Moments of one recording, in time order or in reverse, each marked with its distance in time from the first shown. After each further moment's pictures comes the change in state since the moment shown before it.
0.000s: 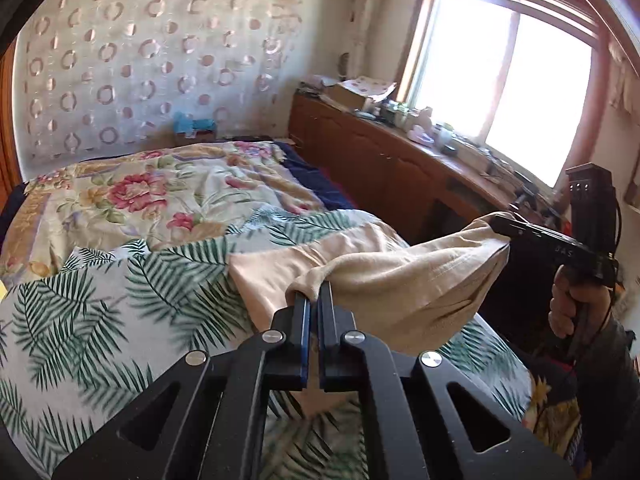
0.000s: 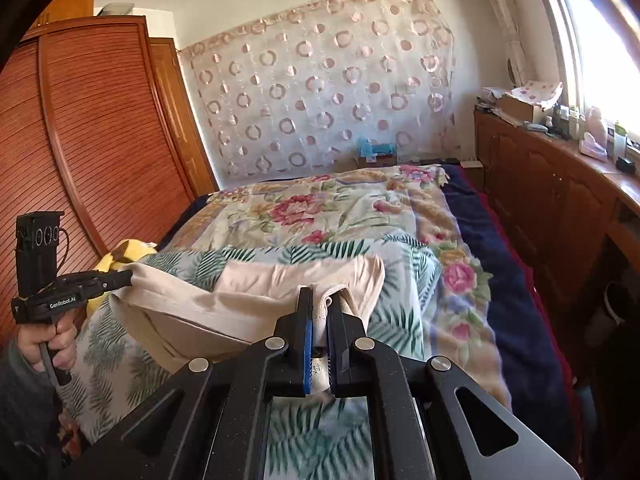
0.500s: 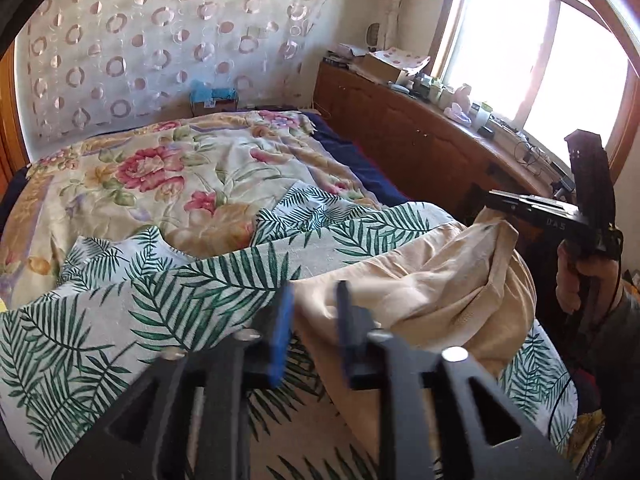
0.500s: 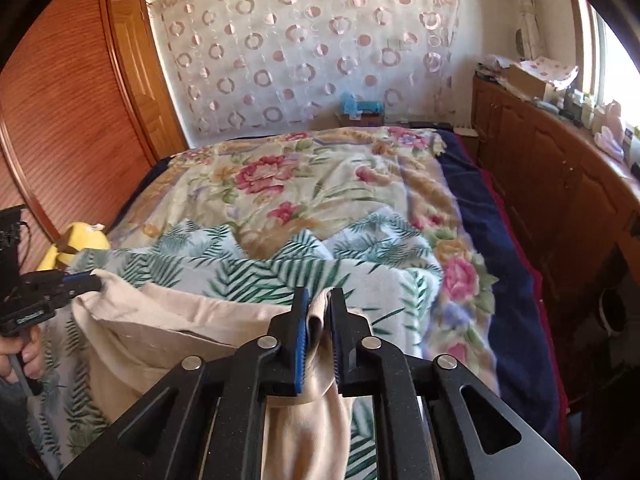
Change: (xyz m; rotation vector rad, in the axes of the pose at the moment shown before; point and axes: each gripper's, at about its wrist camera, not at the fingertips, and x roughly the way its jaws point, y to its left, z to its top) left arm 0.080 0.058 0.025 -0.015 0.096 0.054; right arm 0.146 -0.002 0.066 -0.031 0.173 -0.097
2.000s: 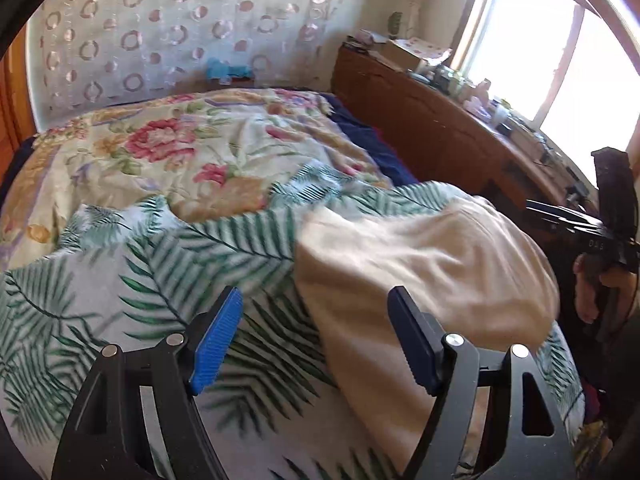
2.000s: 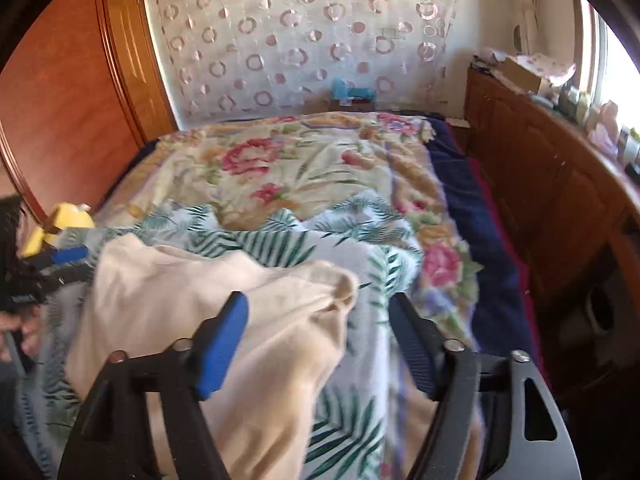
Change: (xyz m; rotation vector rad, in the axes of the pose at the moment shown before) left arm 0.027 0.006 -0.019 -0.074 0.069 0.014; right arm -0.043 0.024 -0.002 0.002 0.060 0.004
